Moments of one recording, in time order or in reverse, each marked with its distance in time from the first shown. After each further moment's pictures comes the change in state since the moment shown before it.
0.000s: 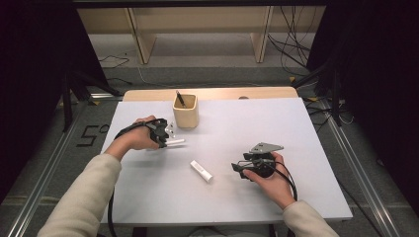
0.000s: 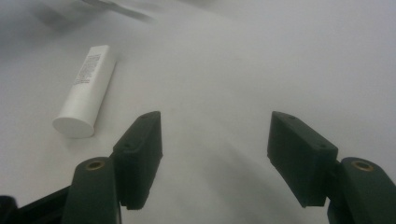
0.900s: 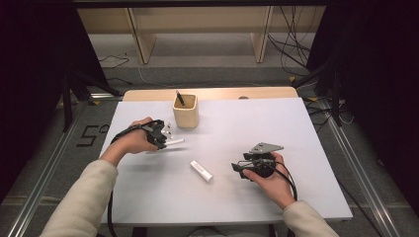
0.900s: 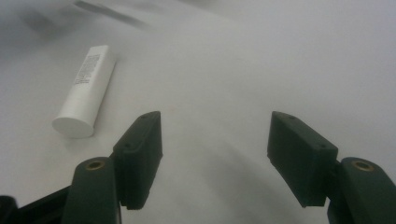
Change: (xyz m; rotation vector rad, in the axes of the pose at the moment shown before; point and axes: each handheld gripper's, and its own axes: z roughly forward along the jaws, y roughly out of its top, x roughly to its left) left arm -0.011 -0.006 -0.013 -0.057 0.028 -0.033; right arm 0.000 0.000 0.000 0.000 -0.001 0.000
